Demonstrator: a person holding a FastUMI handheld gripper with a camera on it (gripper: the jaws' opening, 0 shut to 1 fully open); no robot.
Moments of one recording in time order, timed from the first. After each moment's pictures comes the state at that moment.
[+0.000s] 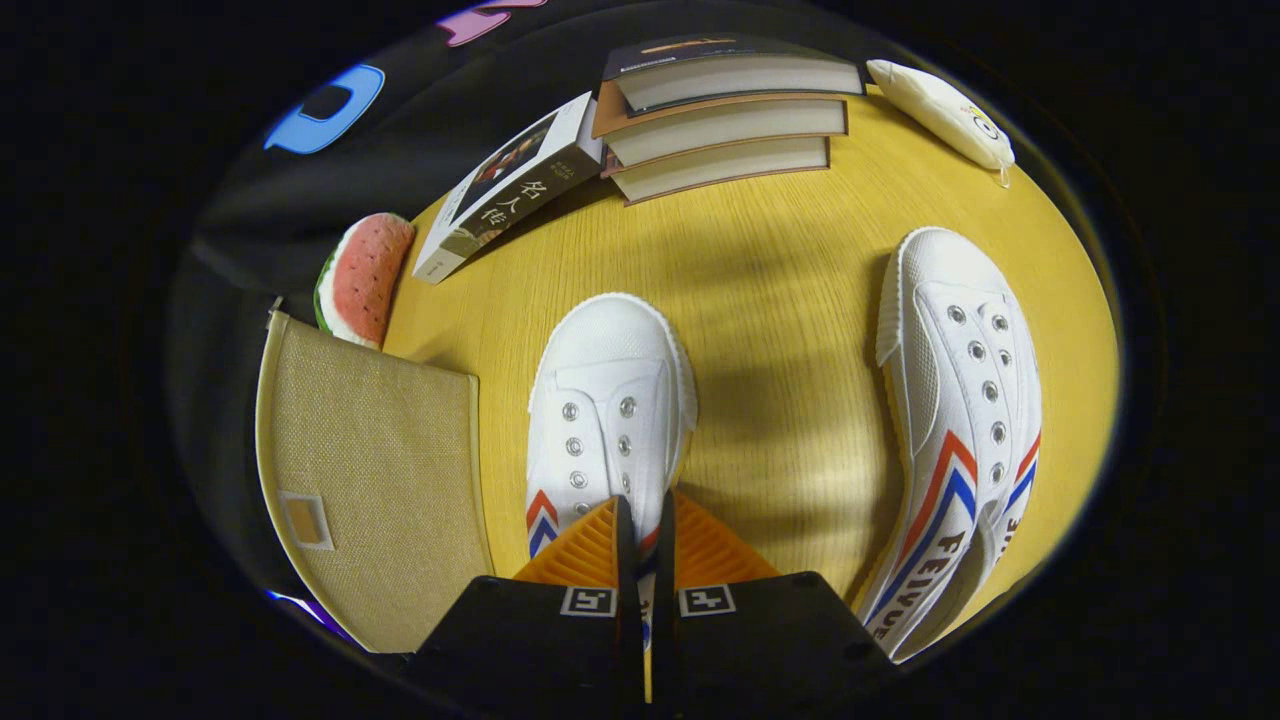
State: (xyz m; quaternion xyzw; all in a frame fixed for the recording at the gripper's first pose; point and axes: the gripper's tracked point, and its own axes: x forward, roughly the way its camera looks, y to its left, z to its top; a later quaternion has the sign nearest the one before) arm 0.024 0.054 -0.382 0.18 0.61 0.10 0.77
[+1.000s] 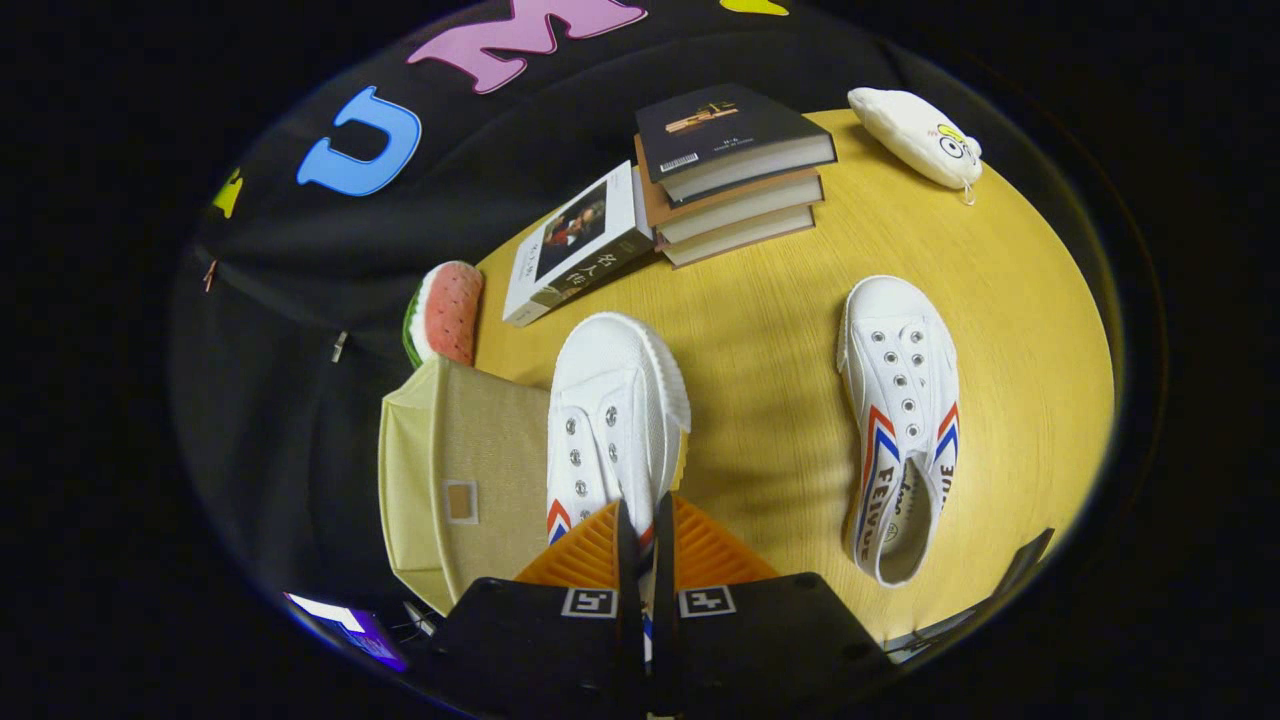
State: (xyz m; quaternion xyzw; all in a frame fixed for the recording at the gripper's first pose) arm 0.010 0.047 -0.254 0.25 0.55 0.13 0.78
